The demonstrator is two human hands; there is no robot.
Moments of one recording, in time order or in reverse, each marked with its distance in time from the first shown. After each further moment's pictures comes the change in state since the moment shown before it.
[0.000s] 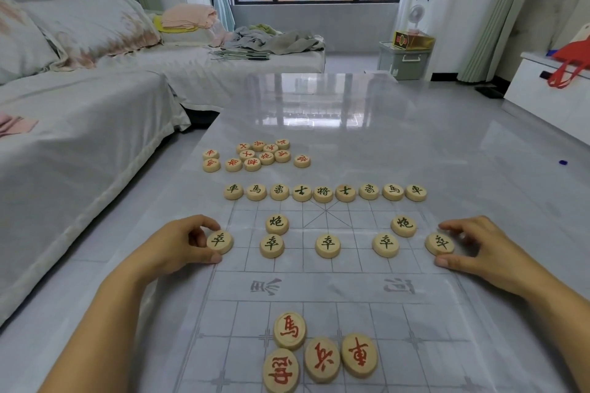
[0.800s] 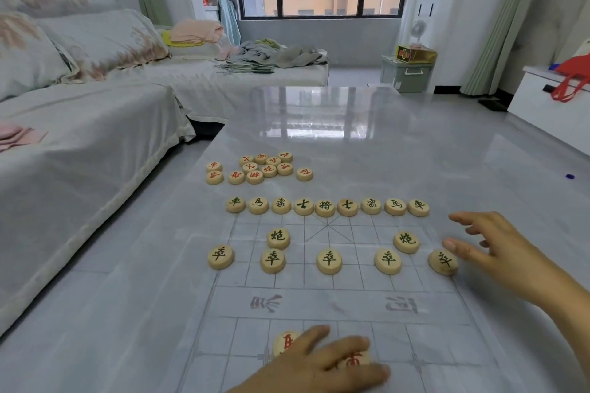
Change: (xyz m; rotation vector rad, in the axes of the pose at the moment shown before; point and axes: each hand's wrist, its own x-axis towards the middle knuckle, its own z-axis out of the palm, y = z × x) left_hand -0.078 0.063 0.136 0.725 -0.297 1.055; right_hand -0.004 -0.029 -0.016 0.023 0.085 -0.005
